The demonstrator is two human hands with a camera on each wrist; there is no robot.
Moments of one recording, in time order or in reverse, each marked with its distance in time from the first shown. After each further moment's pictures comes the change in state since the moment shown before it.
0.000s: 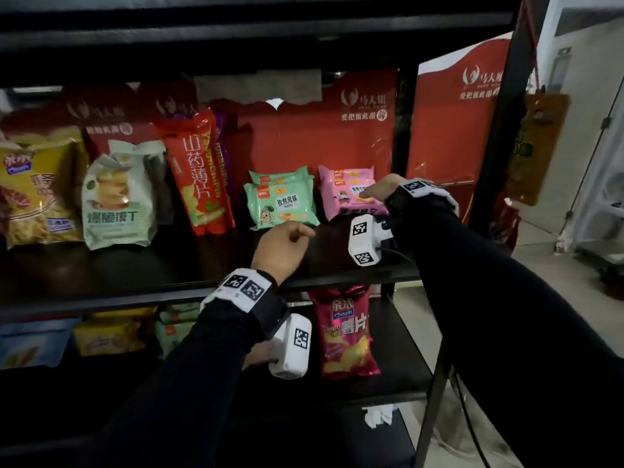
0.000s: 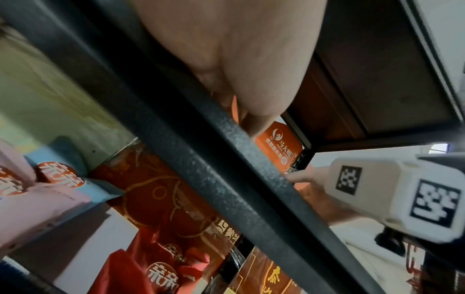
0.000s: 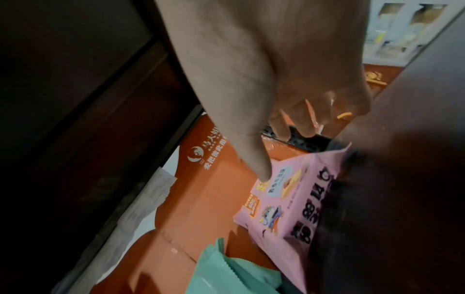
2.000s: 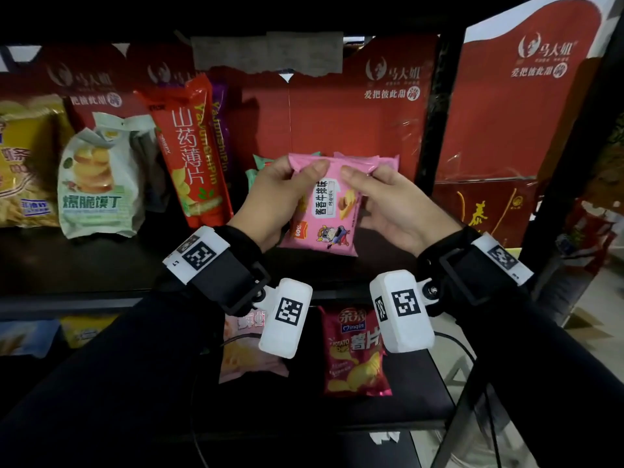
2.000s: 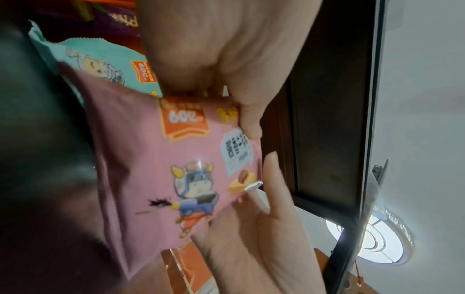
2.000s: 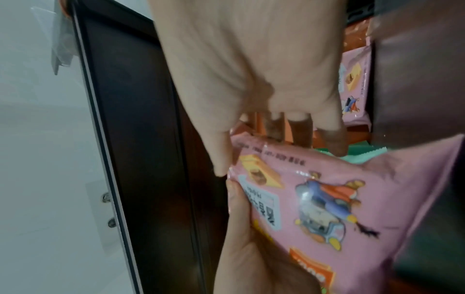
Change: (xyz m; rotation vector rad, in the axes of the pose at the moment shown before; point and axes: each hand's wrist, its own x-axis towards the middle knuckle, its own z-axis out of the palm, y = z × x) left_hand 0.037 0.033 -0.021 -0.733 0.013 0.021; right_hand -0.069 -0.012 0.036 0.988 -0.413 -0.368
